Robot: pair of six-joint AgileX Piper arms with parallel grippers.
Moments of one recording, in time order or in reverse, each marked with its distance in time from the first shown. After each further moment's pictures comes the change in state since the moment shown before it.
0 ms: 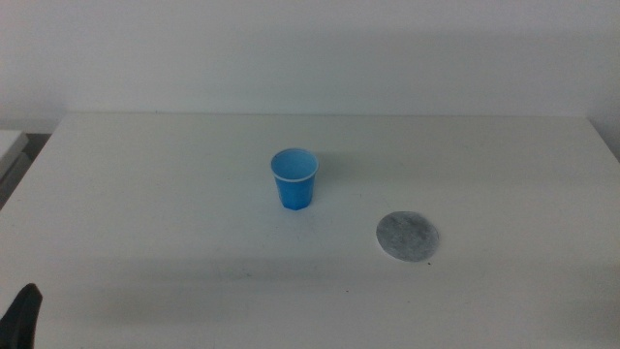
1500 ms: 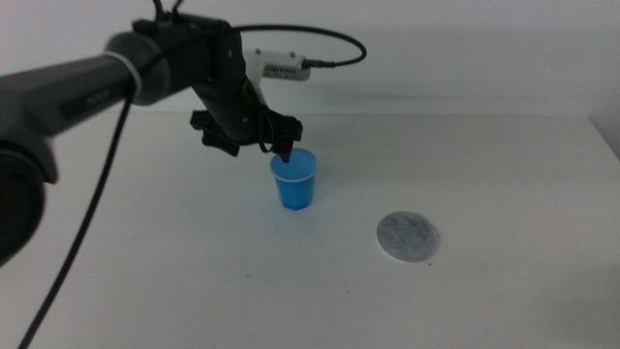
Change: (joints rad) left arm -0.362 2.081 -1.733 0.045 0.715 -0.228; right arm 0.000 0.000 0.000 0.000 0.000 0.000
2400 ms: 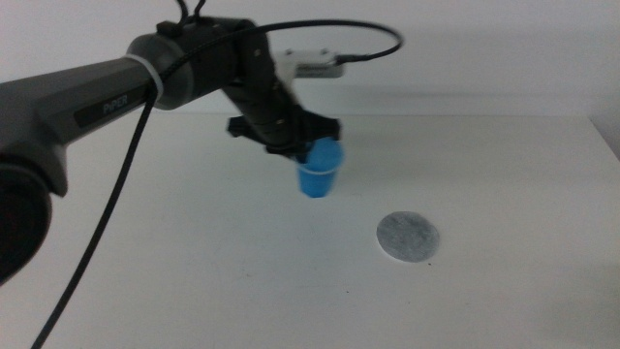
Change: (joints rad) left arm -0.081 -0.017 -0.005 -0.130 -0.011 -0.007; right arm 0.000 0.000 0.000 0.000 0.000 0.000
